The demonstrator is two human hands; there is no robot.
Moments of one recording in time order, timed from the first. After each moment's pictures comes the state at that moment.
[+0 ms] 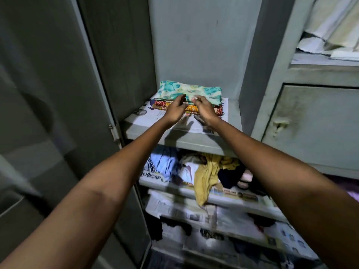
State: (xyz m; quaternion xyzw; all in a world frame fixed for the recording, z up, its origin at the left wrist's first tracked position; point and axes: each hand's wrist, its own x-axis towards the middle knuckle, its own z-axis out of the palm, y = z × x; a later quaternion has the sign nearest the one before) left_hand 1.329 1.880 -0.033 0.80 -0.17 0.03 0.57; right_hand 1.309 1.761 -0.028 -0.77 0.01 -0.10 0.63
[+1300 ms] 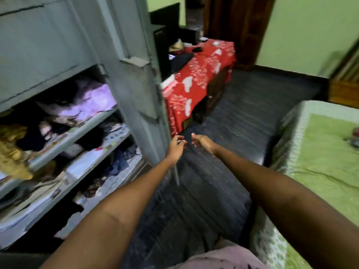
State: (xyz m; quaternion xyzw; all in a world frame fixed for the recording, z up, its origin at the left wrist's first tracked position) left_hand 0.624 1.670 -0.274 0.68 -0.42 -0.43 0.42; right_hand 0.494 1.642 -0.231 -0.55 0.54 -0.20 0.60
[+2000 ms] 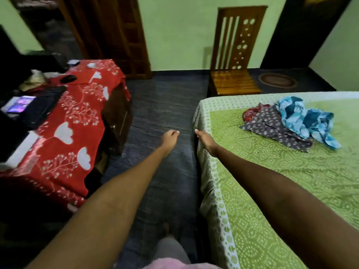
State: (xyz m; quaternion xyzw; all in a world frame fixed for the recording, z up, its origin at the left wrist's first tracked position) left_hand 0.258 1.360 -0.272 0.58 -0.61 -0.49 0.22; right_hand 0.116 1.429 -0.263 -0.35 0.72 -0.39 0.45
